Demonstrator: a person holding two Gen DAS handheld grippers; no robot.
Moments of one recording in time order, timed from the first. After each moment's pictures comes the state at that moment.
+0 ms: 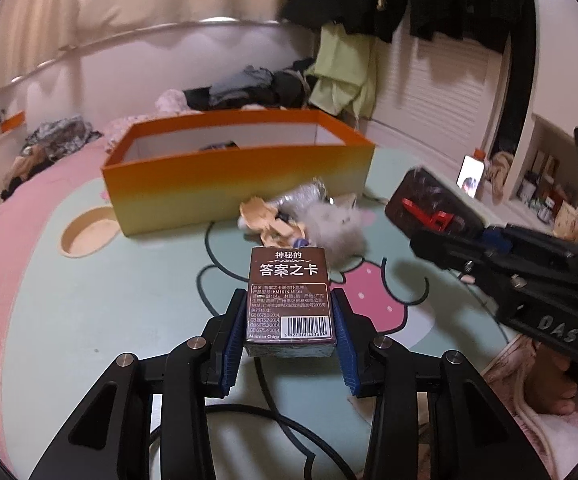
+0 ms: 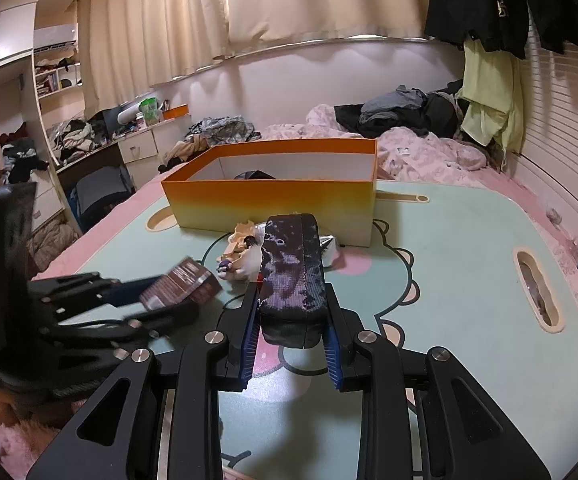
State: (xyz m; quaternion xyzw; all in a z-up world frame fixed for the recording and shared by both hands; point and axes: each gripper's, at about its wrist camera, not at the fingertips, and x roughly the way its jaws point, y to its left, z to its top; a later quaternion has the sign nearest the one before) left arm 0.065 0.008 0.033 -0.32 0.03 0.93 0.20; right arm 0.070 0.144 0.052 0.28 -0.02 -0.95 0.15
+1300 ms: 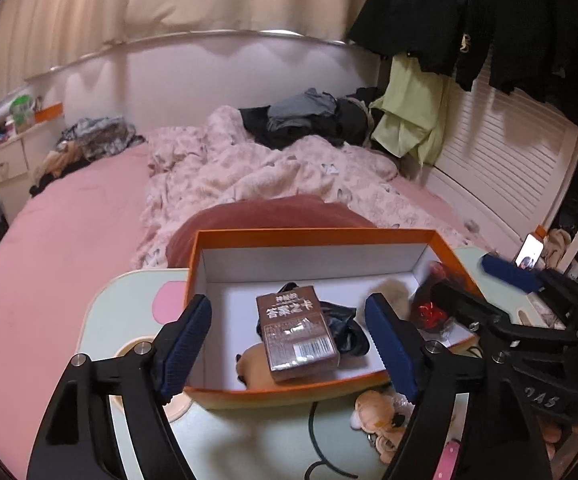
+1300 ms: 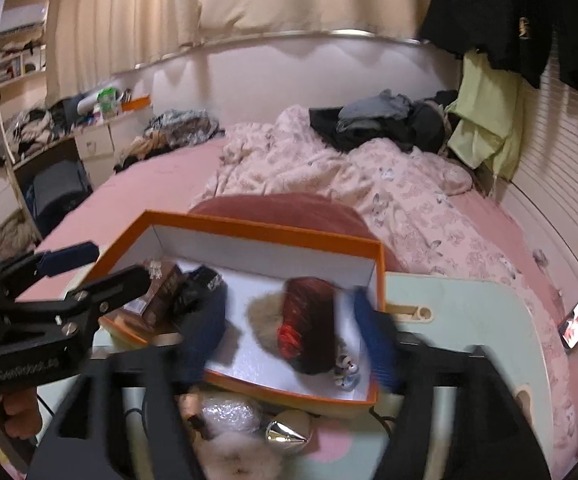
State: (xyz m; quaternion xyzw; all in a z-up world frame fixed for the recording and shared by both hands) left arm -0.070 -0.039 0.094 -0.31 -0.01 0.94 0.11; right arm -0.061 0.120 0.102 0.28 0.02 -0.96 0.08
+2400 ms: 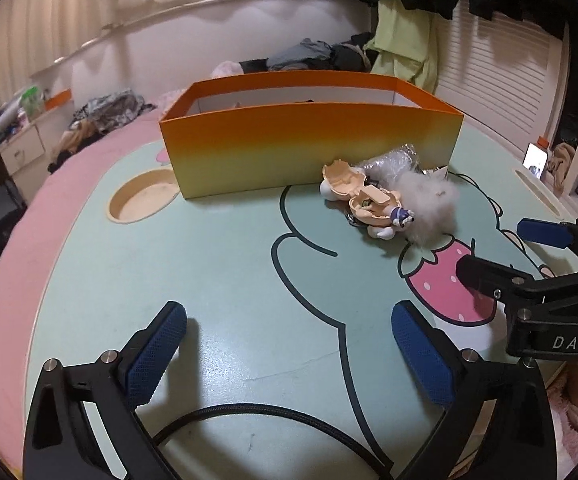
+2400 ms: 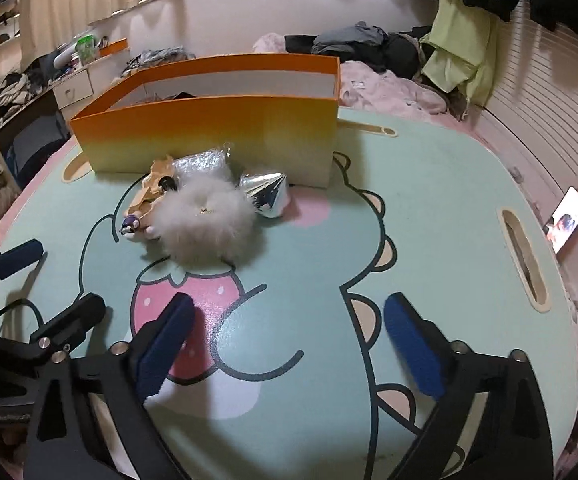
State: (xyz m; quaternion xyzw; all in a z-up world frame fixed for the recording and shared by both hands) left arm 0.045 -0.027 0.004 -0.37 0.05 0.93 0.09; right arm 0.024 0.137 0.020 0.41 0.03 -0.91 0.05
